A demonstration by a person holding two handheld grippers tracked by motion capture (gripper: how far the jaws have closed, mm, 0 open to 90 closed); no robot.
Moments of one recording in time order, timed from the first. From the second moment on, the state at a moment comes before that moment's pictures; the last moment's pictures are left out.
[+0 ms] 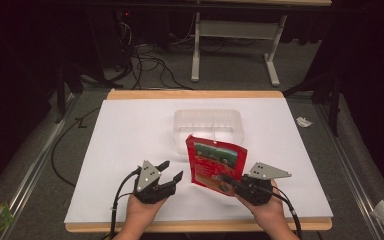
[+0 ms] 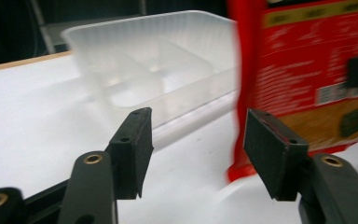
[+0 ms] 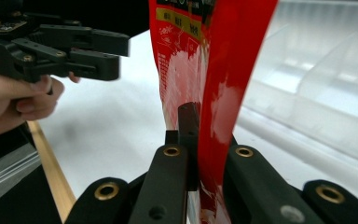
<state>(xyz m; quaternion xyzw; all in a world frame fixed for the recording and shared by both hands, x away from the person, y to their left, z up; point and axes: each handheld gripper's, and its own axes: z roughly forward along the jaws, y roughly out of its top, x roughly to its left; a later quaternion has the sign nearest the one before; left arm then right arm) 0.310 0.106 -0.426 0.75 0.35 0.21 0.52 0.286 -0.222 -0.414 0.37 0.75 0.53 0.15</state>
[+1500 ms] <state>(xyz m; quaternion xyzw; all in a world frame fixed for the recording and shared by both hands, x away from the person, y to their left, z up) 0.304 0.153 -0.431 0.76 0.33 0.23 0.52 0.363 -0.191 -0.380 0.49 0.65 0.51 0.26</state>
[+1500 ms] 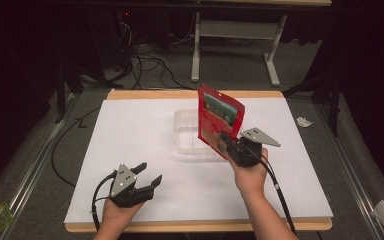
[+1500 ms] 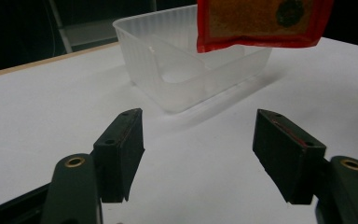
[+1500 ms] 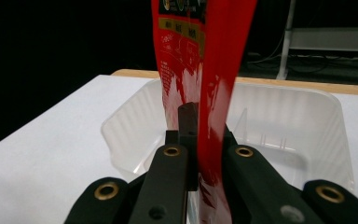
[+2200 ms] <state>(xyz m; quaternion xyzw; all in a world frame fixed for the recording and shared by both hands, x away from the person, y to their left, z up) 0.304 0.154 -0.432 0.76 0.33 0.23 0.52 0.412 -0.168 -0.377 0.53 0.62 0.50 0.29</state>
